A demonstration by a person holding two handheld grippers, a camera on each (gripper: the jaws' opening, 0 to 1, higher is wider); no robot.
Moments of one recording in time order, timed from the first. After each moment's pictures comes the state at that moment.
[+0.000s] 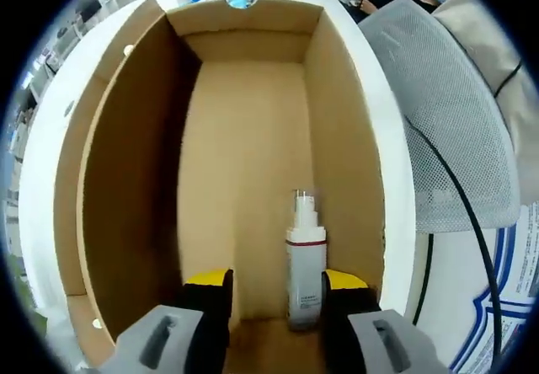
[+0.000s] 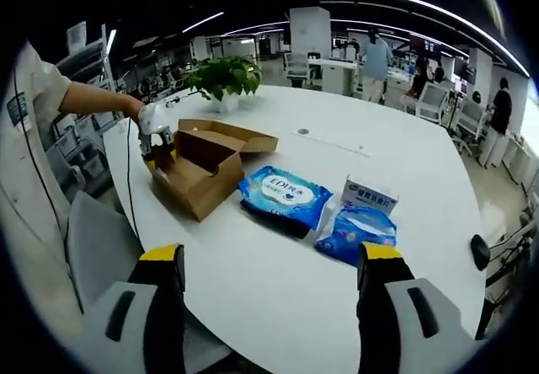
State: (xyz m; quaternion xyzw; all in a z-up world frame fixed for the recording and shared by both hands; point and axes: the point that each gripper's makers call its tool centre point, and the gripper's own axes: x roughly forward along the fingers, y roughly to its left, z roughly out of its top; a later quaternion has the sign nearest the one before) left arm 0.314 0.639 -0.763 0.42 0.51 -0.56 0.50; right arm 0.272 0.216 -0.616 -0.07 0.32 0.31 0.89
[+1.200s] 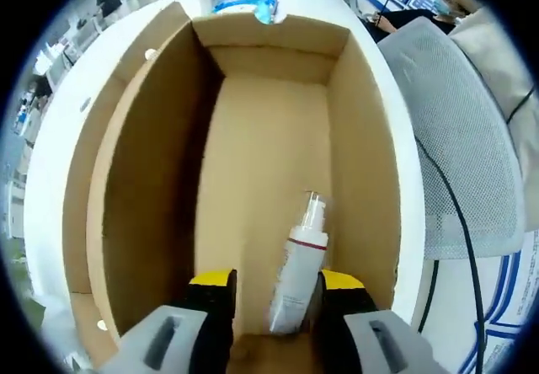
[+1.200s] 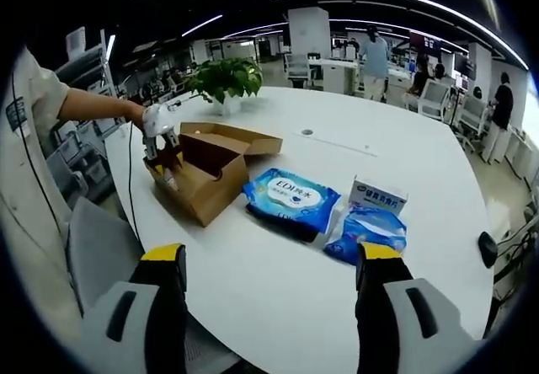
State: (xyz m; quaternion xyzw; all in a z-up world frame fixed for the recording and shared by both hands) left arm 0.329 0.619 -0.761 0.39 0.49 -0.54 0.56; right arm 0.272 0.226 -0.620 -0.05 0.31 0.32 0.89
